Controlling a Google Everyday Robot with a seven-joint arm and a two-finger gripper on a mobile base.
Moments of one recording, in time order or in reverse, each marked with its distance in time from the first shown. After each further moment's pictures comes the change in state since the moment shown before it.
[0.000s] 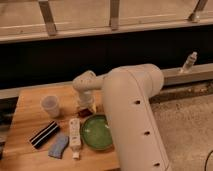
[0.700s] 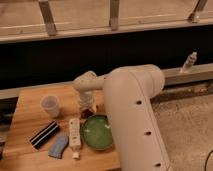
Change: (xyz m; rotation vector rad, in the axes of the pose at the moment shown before) arm 0.000 -0.002 -0.002 -0.007 0.000 -0.004
